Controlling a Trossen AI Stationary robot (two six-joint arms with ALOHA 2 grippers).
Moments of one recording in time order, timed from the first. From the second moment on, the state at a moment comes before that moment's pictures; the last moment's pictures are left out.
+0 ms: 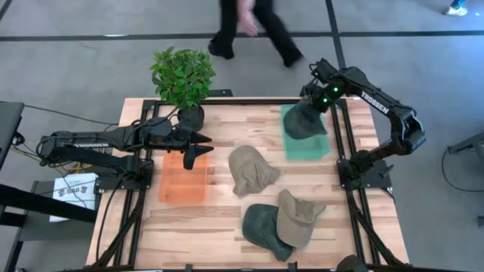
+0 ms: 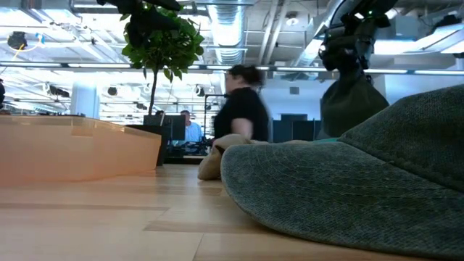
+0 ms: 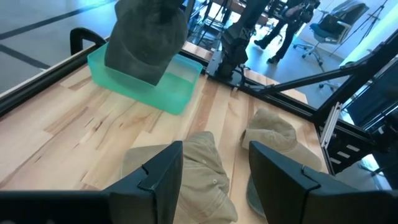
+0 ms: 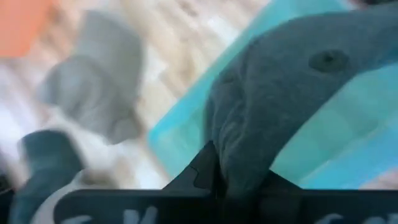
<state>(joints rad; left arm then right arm) 0.09 0.92 0.81 -0.23 -0.02 -0.35 -0.92 1.41 1.30 -1.24 -0.42 -0.18</state>
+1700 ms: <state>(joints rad) 0.09 0.93 0.81 -0.23 -0.09 -0.40 -0.95 1.50 1.34 -1.24 -0.25 -0.26</state>
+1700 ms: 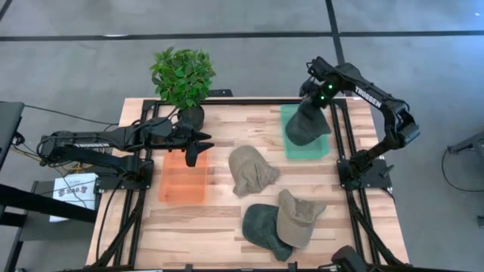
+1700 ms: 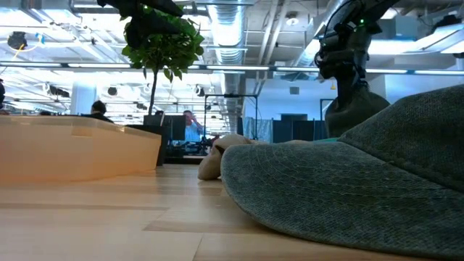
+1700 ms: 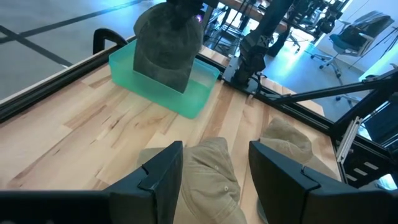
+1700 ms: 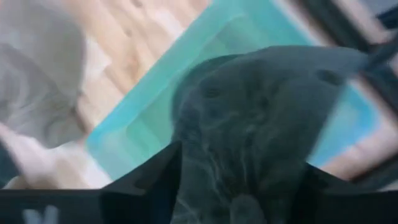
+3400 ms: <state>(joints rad) 0.09 0.90 0.81 -0.39 -0.08 -0.06 0.00 1.56 1.47 -0.71 0.07 0.28</state>
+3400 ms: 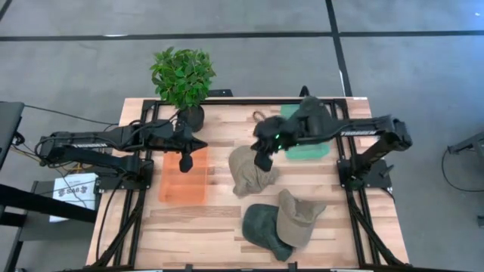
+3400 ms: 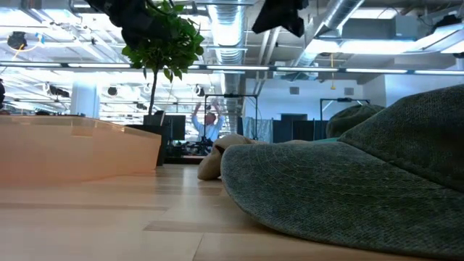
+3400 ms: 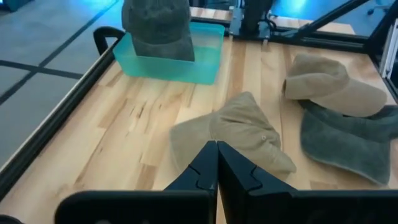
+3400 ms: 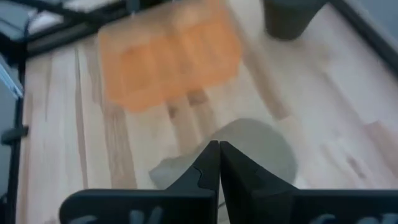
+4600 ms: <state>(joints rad) -0.28 1.10 0.81 -0.20 -0.26 -0.37 0.46 1.55 1.27 -0.97 0.40 1.25</state>
